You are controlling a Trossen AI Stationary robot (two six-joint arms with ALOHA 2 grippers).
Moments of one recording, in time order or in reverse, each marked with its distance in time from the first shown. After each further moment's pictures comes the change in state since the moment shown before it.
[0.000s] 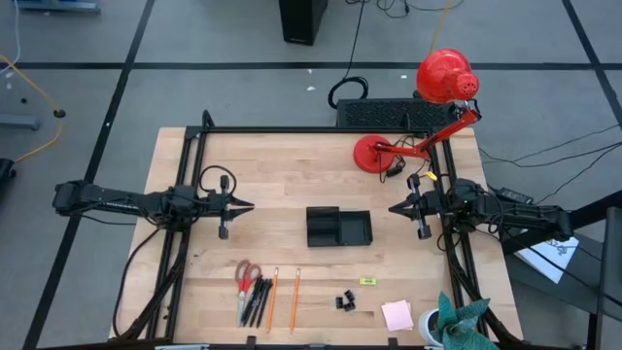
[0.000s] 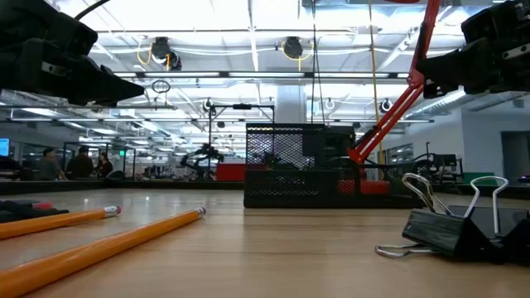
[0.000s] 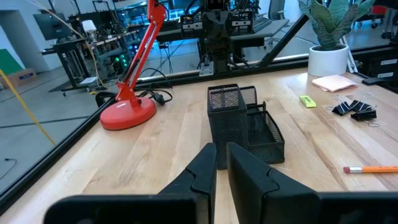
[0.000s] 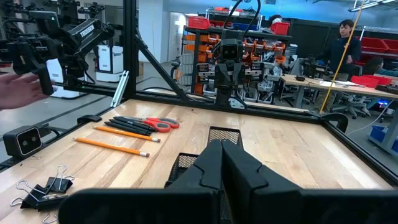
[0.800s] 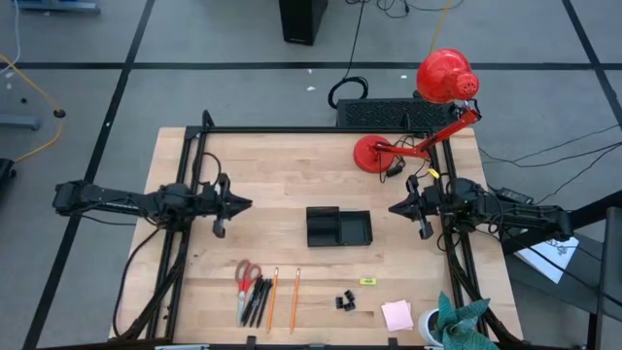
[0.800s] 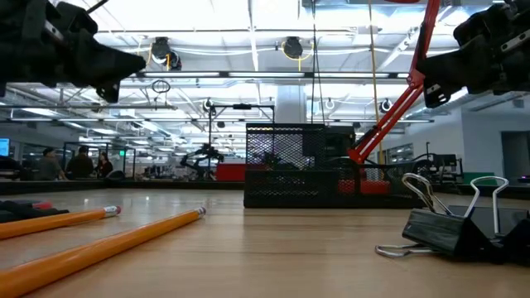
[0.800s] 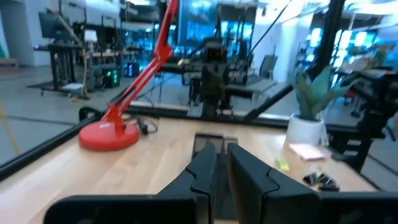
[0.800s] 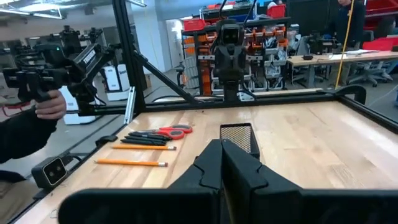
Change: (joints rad) left arm -0.001 0.000 0.000 0.167 0.029 -0.239; right arm 0.000 0.000 0.000 0.004 0.003 0.203
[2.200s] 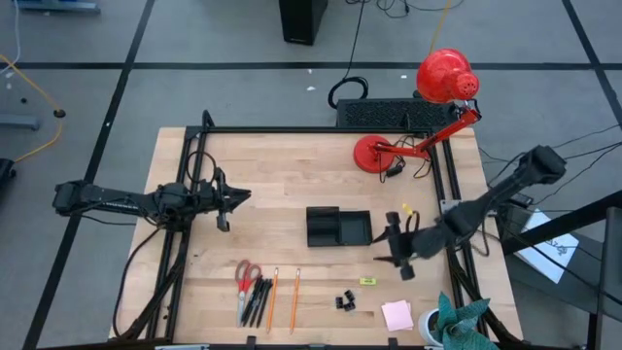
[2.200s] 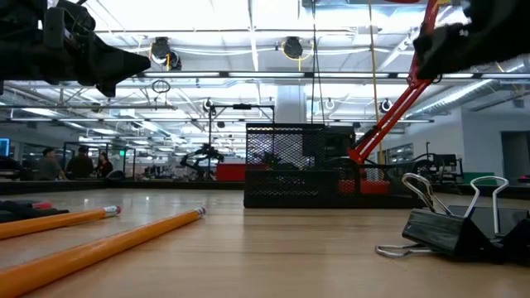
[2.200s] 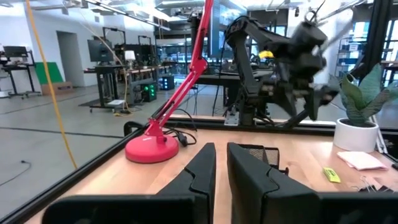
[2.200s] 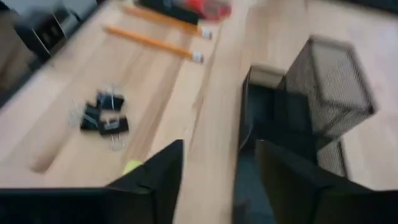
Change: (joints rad) left arm 0.001 0.000 0.000 0.035 -0.151 0.110; right arm 0.746 0.926 0.503 -0.281 0.677 0.032
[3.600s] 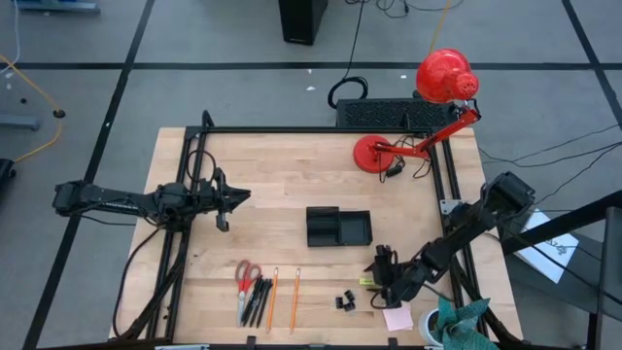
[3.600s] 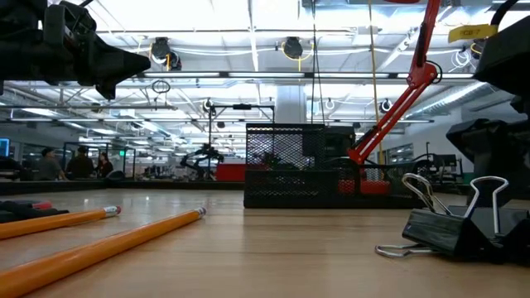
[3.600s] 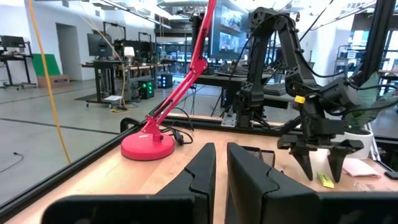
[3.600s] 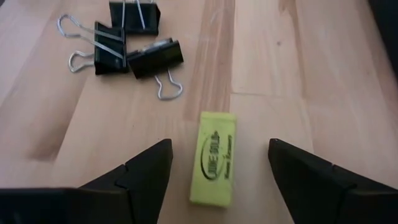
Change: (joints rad) left arm 0.000 0.000 0.000 0.001 0.000 -0.047; right arm 0.173 0.631 0.005 0.344 0.023 0.391
